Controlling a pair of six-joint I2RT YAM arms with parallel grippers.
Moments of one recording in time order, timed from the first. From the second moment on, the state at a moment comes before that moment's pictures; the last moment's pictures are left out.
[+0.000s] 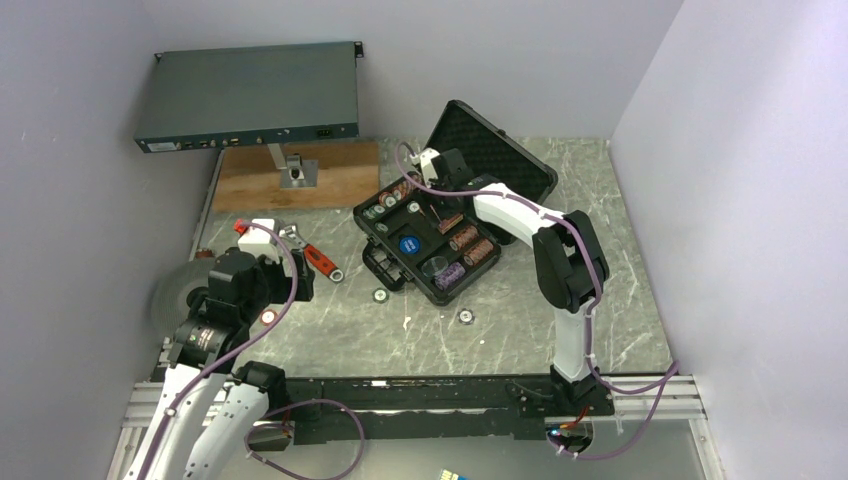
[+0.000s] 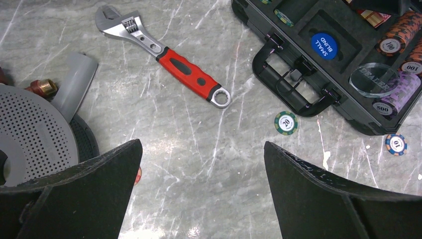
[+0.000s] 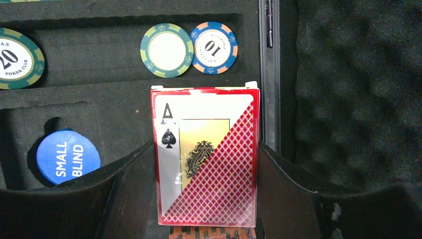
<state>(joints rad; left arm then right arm) -0.26 0.51 0.73 -0.71 -0.07 -0.21 0.55 2.00 1.54 -0.38 0.02 -0.14</state>
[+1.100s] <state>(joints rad) -0.26 0.52 0.73 -0.71 -0.07 -0.21 0.53 1.97 1.45 -0.31 0.01 -0.12</state>
